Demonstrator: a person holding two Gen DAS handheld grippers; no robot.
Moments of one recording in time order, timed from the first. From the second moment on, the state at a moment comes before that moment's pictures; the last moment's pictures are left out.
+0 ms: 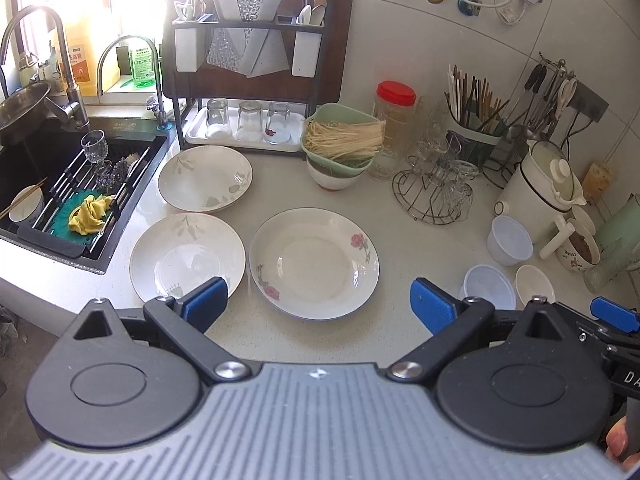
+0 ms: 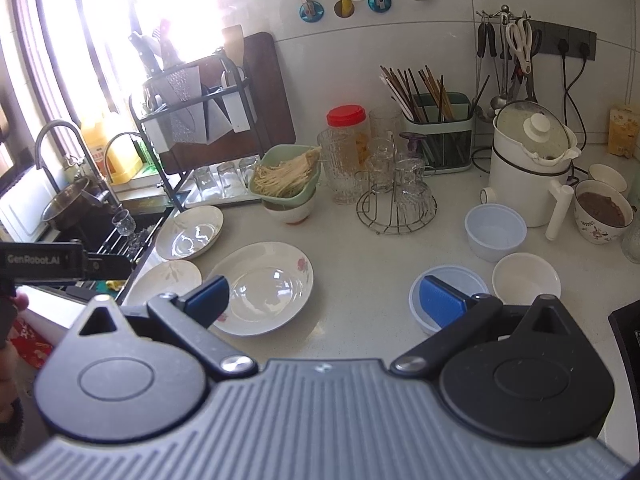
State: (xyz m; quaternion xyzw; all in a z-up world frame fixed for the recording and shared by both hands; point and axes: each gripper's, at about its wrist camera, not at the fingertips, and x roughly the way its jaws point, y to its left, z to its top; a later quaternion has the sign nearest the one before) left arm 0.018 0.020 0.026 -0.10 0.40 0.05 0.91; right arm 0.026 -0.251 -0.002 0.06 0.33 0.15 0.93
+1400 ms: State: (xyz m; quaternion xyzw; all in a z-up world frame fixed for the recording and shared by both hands) left arm 0.011 0.006 0.003 -0.08 0.41 0.05 0.91; right arm 0.020 -0.258 -0.005 0.08 0.34 0.13 0.93
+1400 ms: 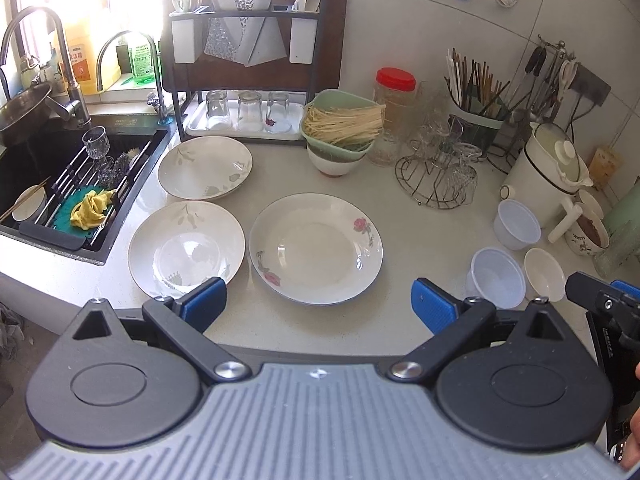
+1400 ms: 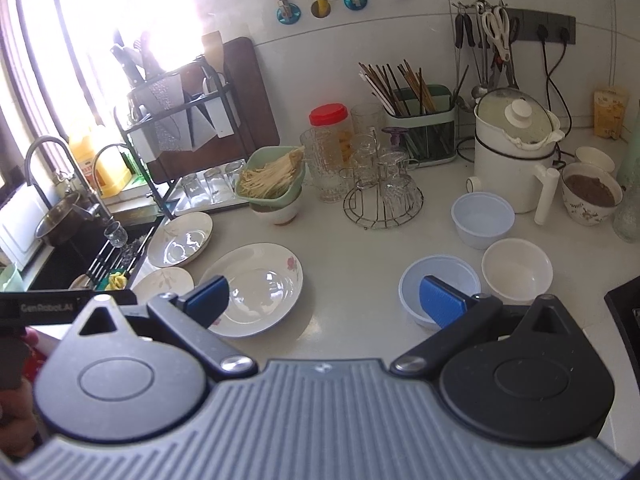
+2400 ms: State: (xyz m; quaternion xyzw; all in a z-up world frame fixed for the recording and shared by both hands) left arm 0.052 0.022 -0.005 -0.09 0.45 0.10 0.88; right arm 0.042 -0.198 0.150 0.00 0.42 0.31 0.85
